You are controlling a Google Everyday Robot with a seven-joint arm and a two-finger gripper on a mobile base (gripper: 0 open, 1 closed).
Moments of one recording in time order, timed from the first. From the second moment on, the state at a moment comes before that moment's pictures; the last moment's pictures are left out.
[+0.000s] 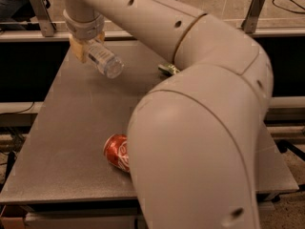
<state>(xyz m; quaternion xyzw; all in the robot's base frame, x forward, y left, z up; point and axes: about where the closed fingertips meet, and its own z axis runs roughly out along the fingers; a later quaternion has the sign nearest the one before) 0.697 0.191 0.899 -0.45 0.87 0.00 0.21</state>
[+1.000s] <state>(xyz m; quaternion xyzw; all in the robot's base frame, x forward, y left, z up) 0.670 0.088 0.990 -0.50 0.77 0.09 0.39</state>
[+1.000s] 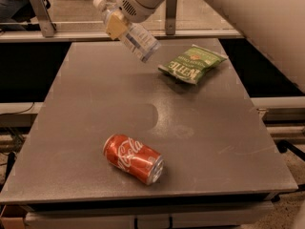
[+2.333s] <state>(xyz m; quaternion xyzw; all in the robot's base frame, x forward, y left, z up) 0.628 -0.033 0.972 -0.45 0.67 0.25 0.52</state>
